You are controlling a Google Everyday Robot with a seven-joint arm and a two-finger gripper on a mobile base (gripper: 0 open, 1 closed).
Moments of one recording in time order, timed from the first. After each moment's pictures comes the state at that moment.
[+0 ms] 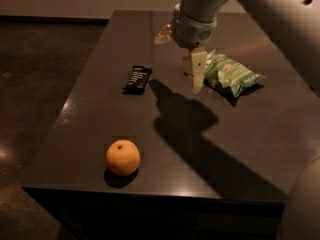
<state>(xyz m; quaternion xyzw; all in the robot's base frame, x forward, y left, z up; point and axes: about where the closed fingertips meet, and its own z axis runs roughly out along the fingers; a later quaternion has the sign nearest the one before) 0.607 -0.051 0.913 -0.85 0.50 0.00 0.15</state>
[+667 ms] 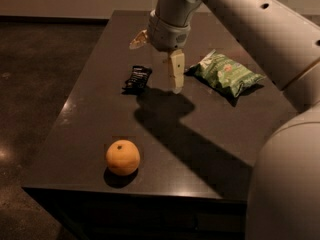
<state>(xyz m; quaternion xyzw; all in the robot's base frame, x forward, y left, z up) 0.620 0.008 0.895 -0.90 0.41 0.03 0.16</state>
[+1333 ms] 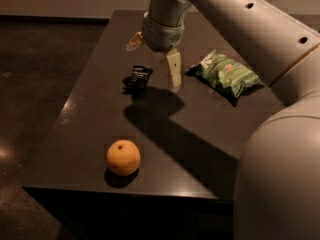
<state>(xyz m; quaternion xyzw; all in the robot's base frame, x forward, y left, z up) 0.627 0.013 0.889 -0.91 0.39 0.01 0.13</state>
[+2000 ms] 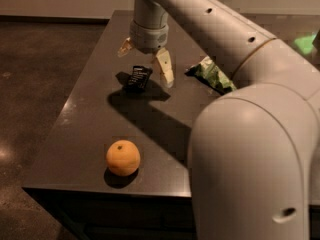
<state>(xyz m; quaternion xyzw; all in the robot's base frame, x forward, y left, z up) 0.660 0.034 0.862 -0.94 0.34 0.00 0.08</state>
